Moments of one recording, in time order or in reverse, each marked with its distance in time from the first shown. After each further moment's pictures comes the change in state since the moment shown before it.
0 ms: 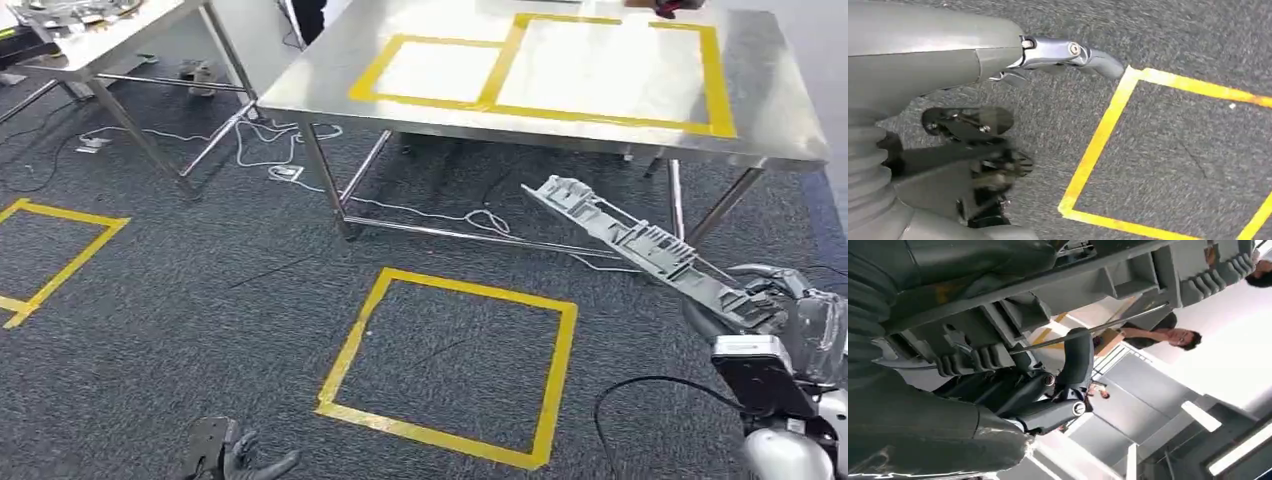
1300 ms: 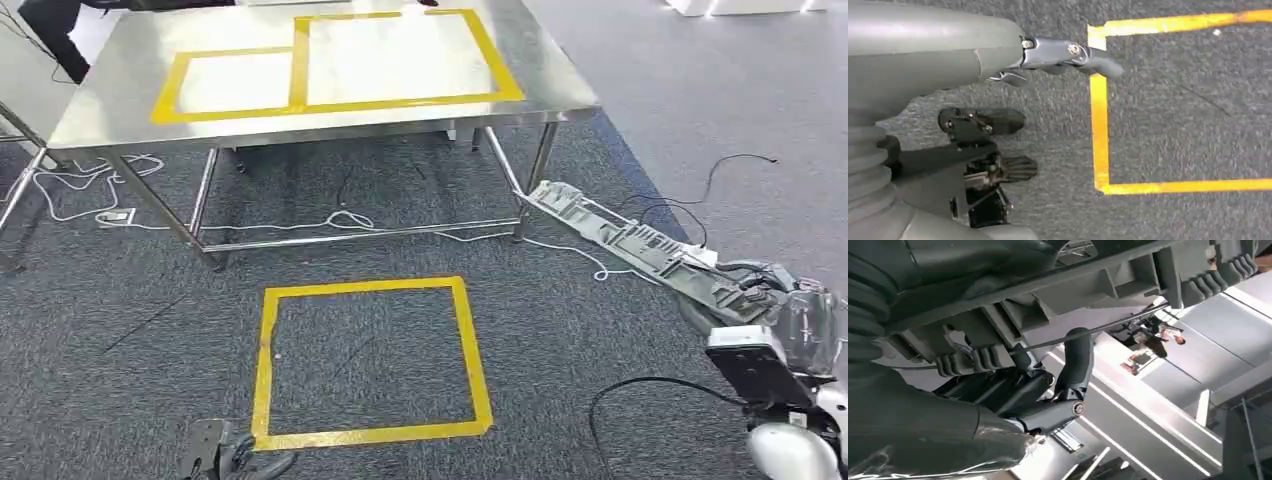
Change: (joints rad) left arm 0.006 0.004 -0.018 0.000 0.028 0.017 0.007; right arm -0.015 -0.033 0.000 -0.002 0.022 0.061 0.056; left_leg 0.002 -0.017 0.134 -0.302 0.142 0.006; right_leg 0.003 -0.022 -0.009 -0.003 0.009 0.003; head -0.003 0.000
